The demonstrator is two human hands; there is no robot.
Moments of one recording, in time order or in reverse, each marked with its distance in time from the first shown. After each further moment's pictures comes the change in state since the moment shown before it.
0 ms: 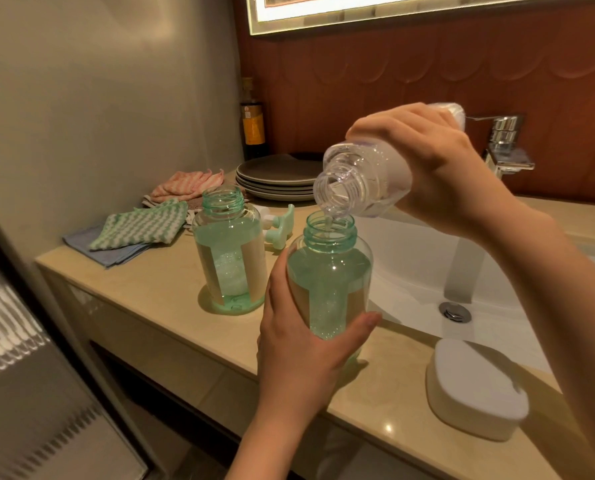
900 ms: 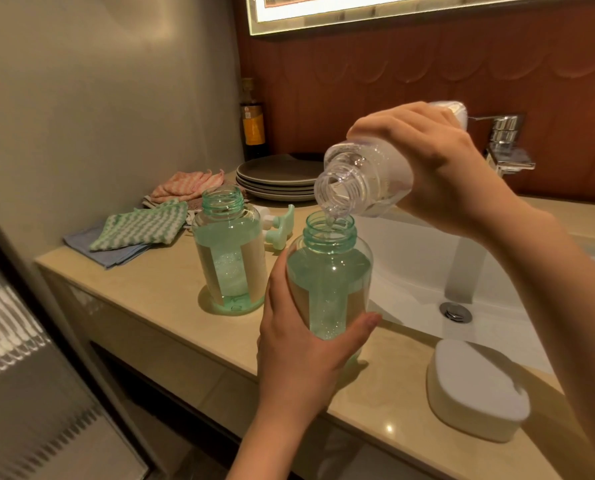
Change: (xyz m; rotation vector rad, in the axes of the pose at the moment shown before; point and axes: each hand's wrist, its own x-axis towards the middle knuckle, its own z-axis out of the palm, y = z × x) left_hand 0.001 -0.002 0.000 0.008 0.006 -0.008; right_hand 0.000 0.001 0.000 -0.007 0.006 -0.007
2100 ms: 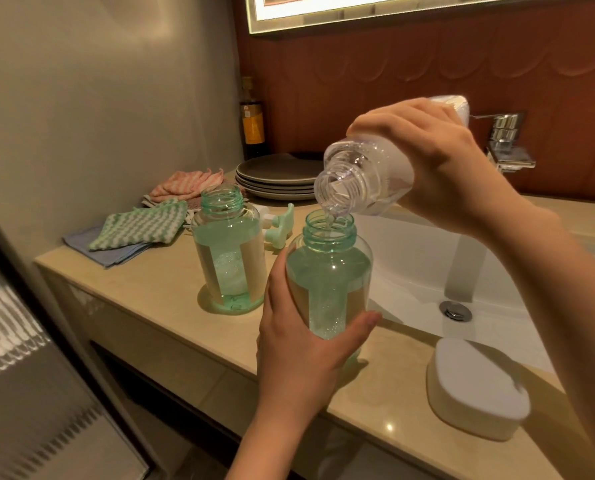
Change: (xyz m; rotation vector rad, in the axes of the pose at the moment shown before) left_hand 0.000 0.000 0.000 -0.002 0.001 0.013; right_hand 0.000 0.000 -0.001 -0.023 0.008 -0.005
